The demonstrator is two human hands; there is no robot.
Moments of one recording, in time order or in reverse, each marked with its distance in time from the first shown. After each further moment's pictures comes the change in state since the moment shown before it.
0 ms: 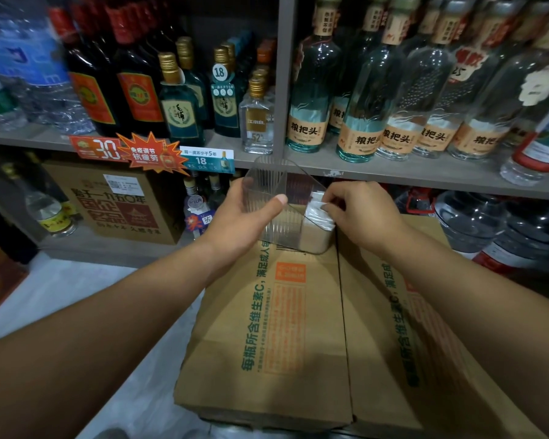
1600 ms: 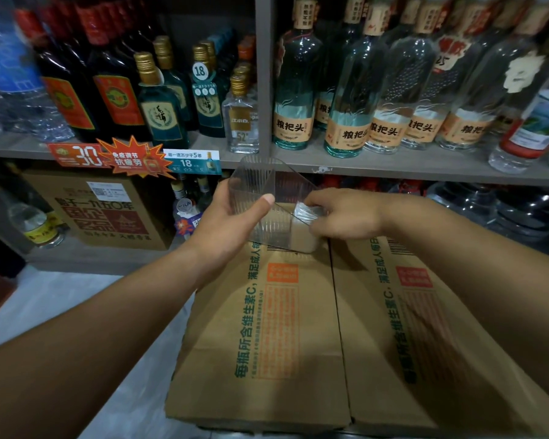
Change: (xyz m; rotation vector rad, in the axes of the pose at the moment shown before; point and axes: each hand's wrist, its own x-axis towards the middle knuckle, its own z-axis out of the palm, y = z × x) left_hand -0.003 0.002 0.001 -0.087 -0.042 -0.011; right_hand 0.012 -0.019 -0.032 0.001 -0.677 0.096
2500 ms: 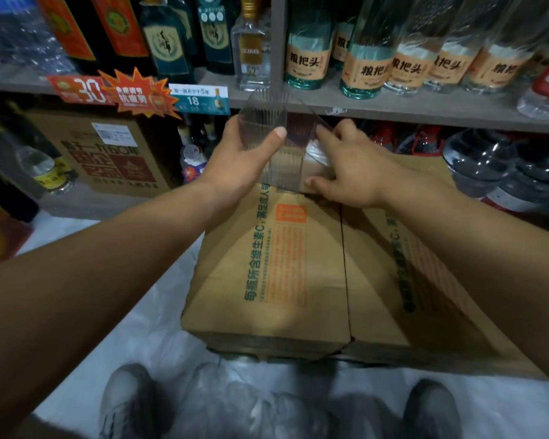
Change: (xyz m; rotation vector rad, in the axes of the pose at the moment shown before) left_hand -0.015 0.006 0.005 0.091 0.075 0.014; right_hand -0.005 0.002 0.047 -0.211 0.393 -0.053
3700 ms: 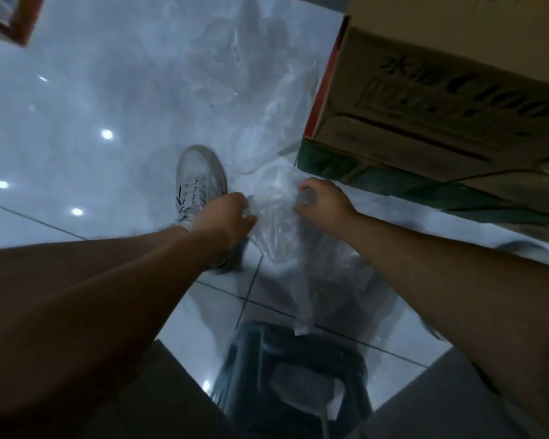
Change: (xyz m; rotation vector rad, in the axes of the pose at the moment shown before) left_hand -0.306 -0.318 -0.086 0.809 -0.333 -0.754; right_hand -0.184 -0.207 0.374 0.695 -0.637 0.192
